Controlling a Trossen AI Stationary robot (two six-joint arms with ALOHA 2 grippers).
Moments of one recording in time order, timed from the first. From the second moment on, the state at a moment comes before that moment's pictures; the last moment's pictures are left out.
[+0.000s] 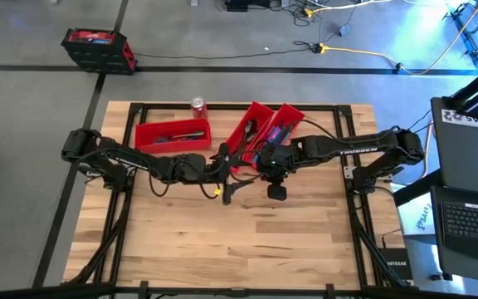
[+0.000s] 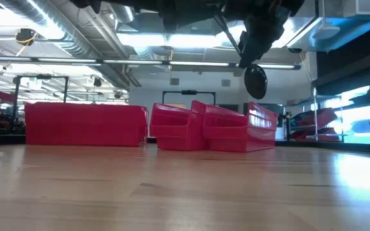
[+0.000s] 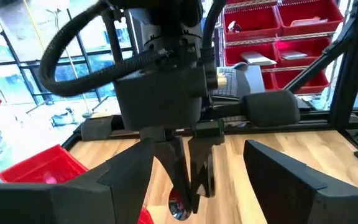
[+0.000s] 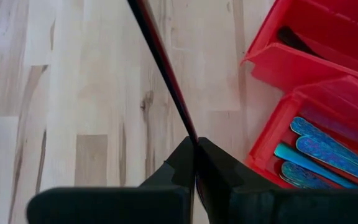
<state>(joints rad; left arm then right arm) -0.12 1.54 0.92 0.56 -0.25 0.11 0.02 1.52 1.23 -0.76 -0.10 0.08</state>
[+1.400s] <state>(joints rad) -0.08 1.59 0.93 0.39 -0.16 0.00 0.02 1.64 1.35 -0.94 -0.02 0.02</state>
